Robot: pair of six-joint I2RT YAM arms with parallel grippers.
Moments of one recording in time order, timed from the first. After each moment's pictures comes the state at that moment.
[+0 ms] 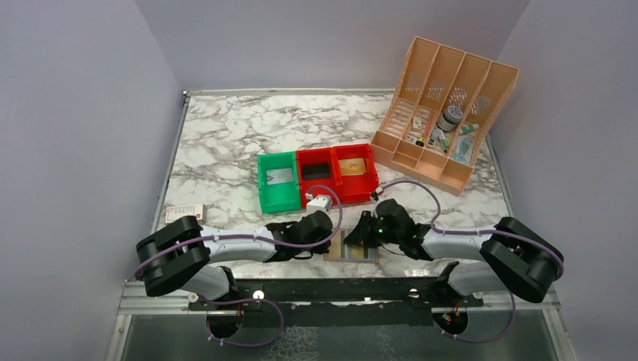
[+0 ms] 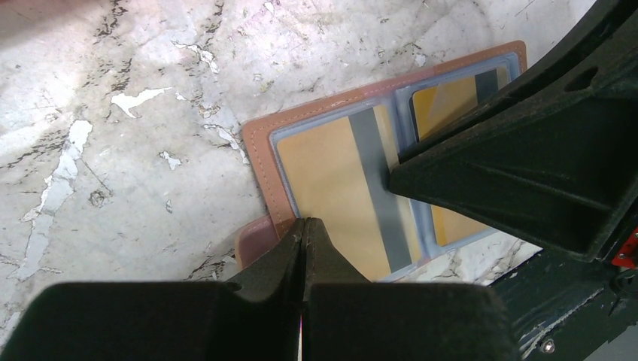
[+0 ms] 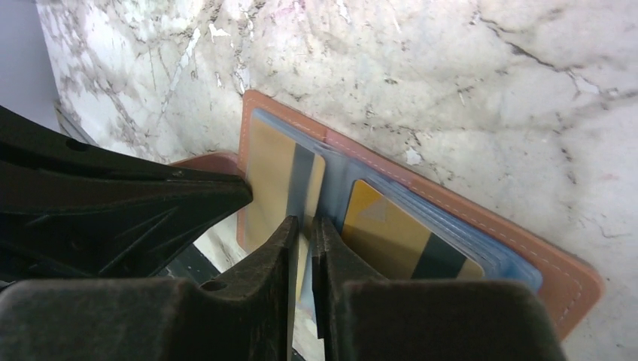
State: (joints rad) left arm -1.13 1.39 0.54 0.00 -0.21 -0.82; right arm 0.83 1.33 0.31 0.34 -0.19 0.92
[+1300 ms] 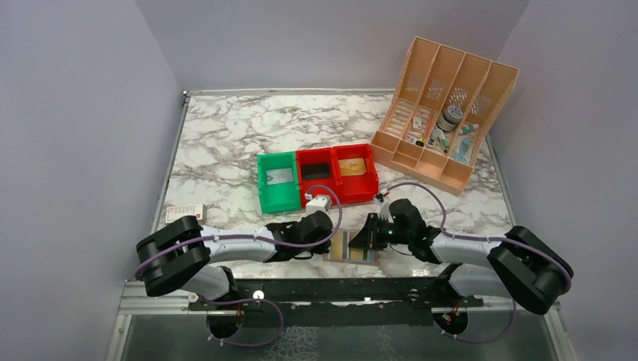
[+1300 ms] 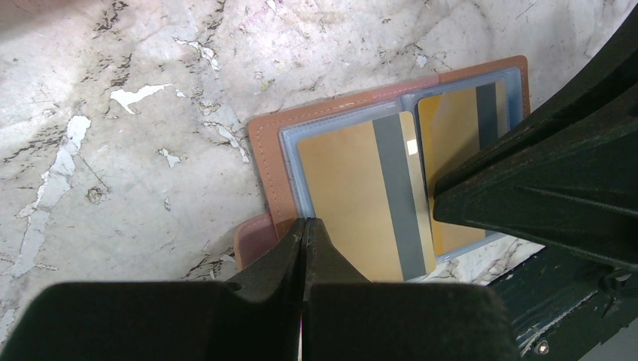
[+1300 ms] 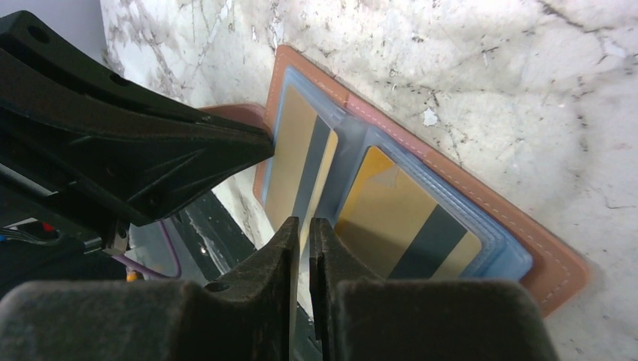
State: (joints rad) left arm -1.13 1.39 0.54 0.00 -0.23 -0.84; right arm 0.71 1.23 0.22 0.40 -0.41 0.85
